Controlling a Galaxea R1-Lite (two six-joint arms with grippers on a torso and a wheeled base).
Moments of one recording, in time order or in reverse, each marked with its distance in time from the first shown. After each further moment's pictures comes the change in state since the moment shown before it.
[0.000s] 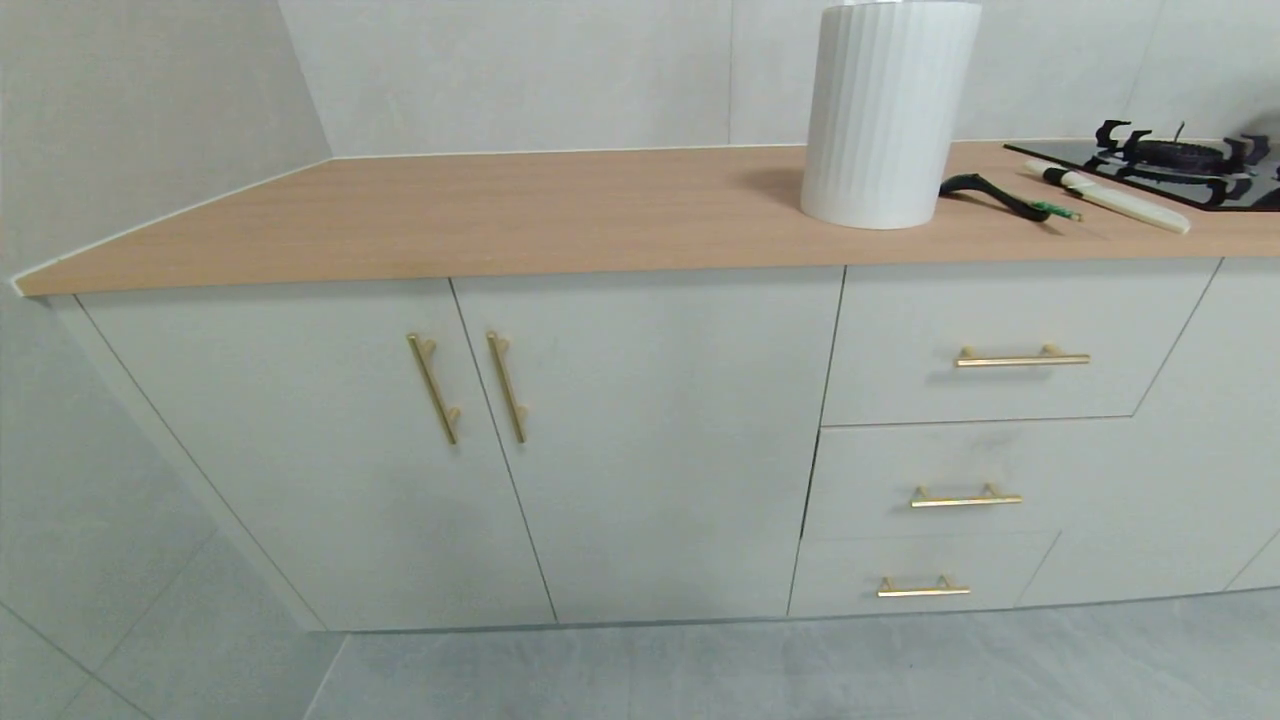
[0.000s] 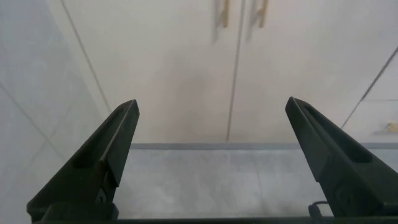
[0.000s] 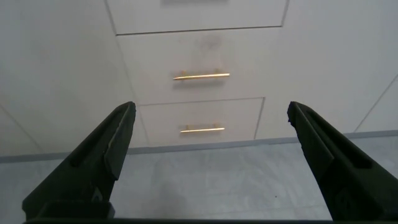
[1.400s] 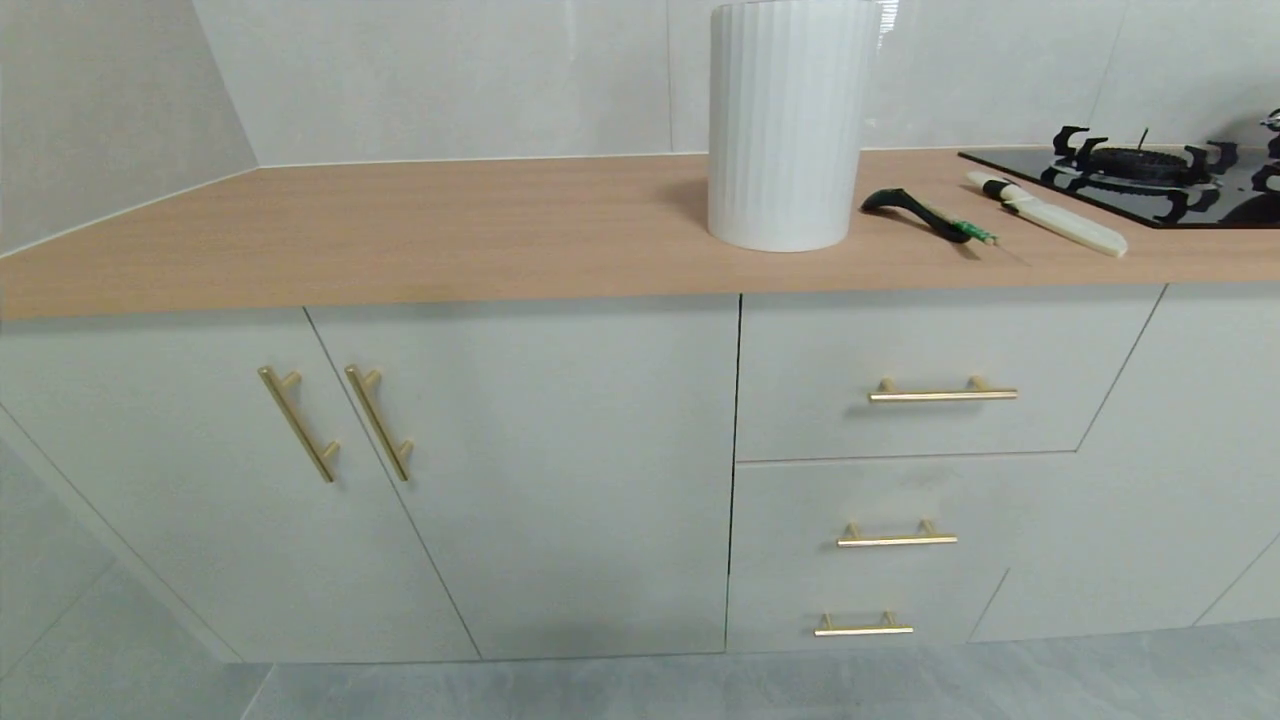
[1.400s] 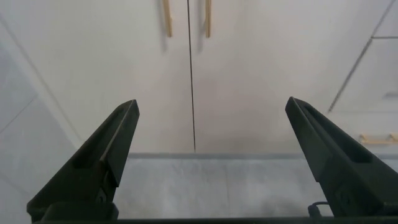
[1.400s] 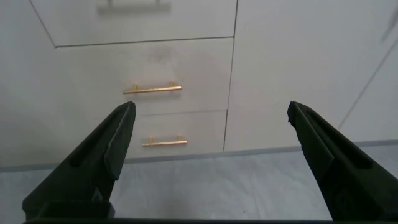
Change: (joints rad) left arm 0.000 0.000 0.000 0.000 0.000 -0.003; right arm 0.000 0.000 0.000 0.000 0.000 0.000
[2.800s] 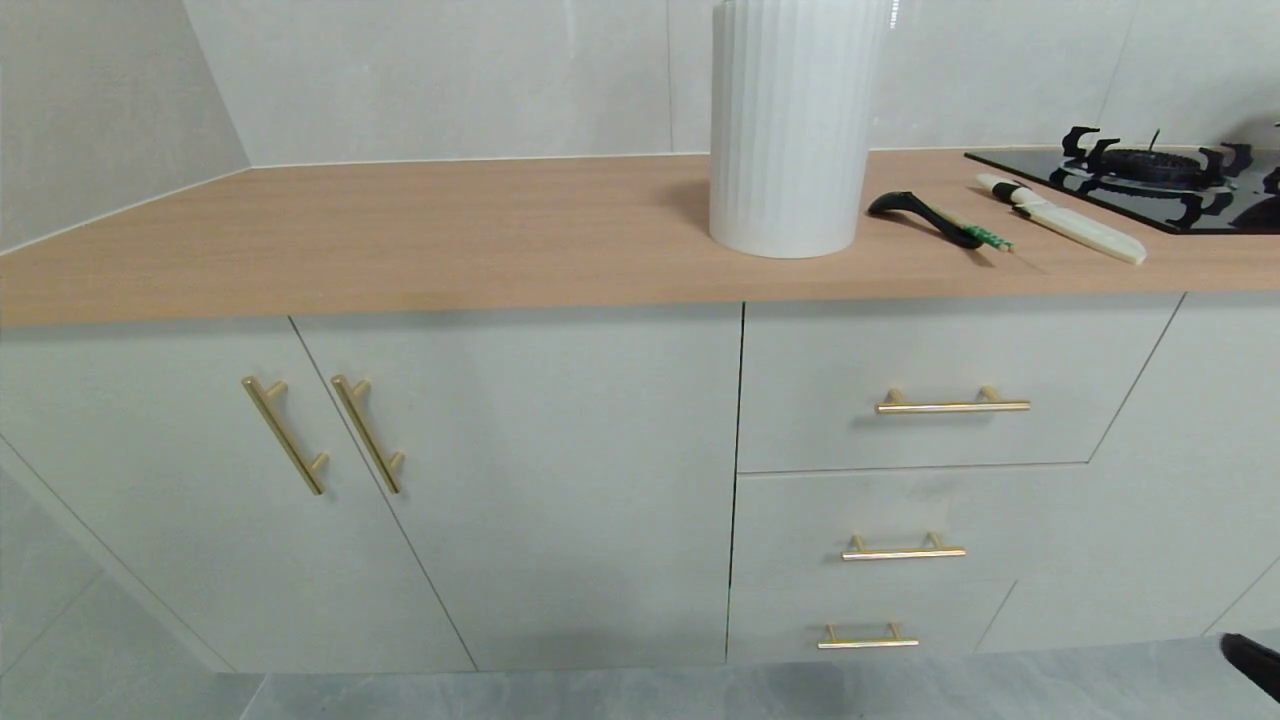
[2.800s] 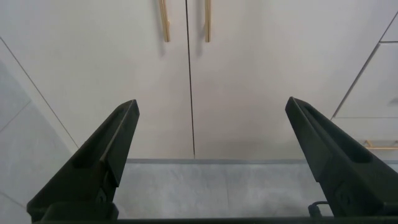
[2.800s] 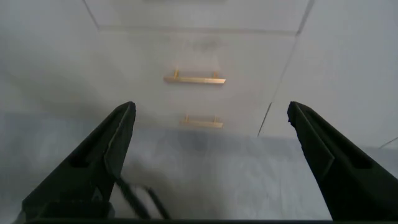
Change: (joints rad) left arm 0.000 0.000 0.000 0.000 0.000 0.002; right arm 0.109 0.741 -0.327 -0.052 0.122 0.010
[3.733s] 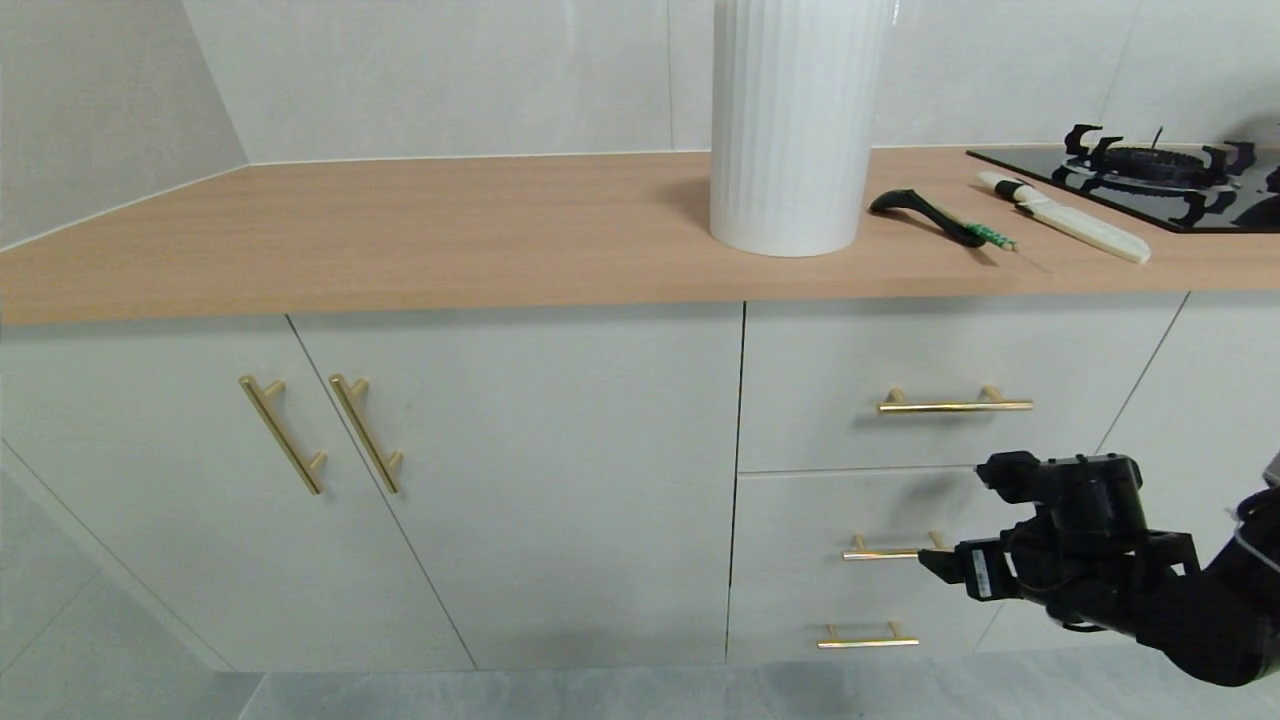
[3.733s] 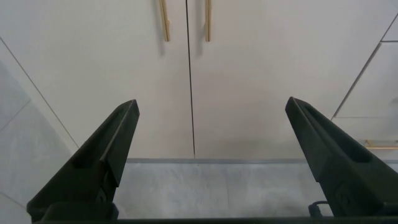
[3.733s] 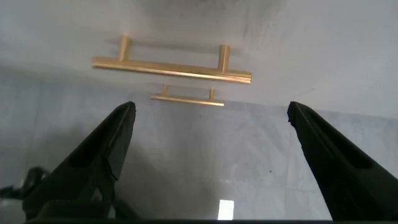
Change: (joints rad) left arm 0.000 0.000 0.000 0.000 0.000 0.000; right arm 0.089 1.286 -0.171 -0.811 -0.164 0.023
